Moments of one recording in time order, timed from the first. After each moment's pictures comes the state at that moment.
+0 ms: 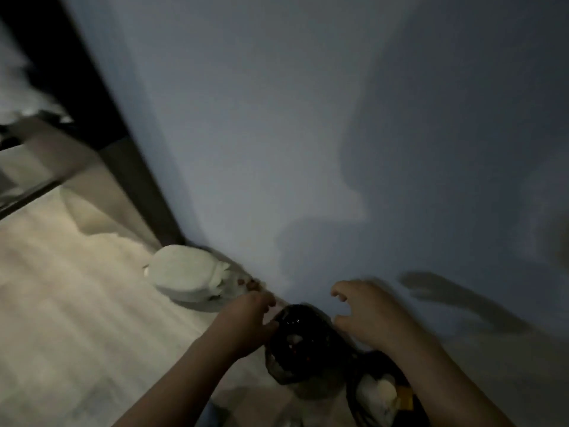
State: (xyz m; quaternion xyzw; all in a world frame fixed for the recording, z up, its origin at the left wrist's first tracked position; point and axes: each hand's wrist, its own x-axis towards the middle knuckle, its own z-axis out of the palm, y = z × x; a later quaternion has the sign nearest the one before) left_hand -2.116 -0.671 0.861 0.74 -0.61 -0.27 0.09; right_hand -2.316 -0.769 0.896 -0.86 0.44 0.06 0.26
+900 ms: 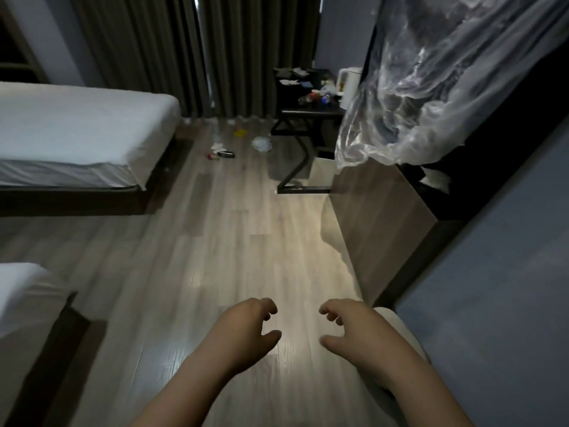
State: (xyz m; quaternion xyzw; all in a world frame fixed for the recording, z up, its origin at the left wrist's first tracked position) left_hand -1.746 -0.237 0.906 0.94 -0.19 -0.16 0.23; right_hand -1.792 -0.443 0.922 -0.96 0.03 0.13 0.24
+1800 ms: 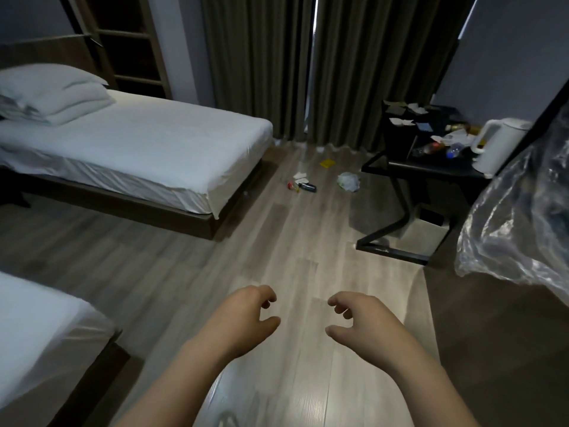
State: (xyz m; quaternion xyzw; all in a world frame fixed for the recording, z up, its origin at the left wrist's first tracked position) left_hand -1.347 -0.148 0.932 0.96 -0.01 -0.11 0.26; right_hand -1.322 -0.369 0.933 -0.95 -0.12 0.14 0.24
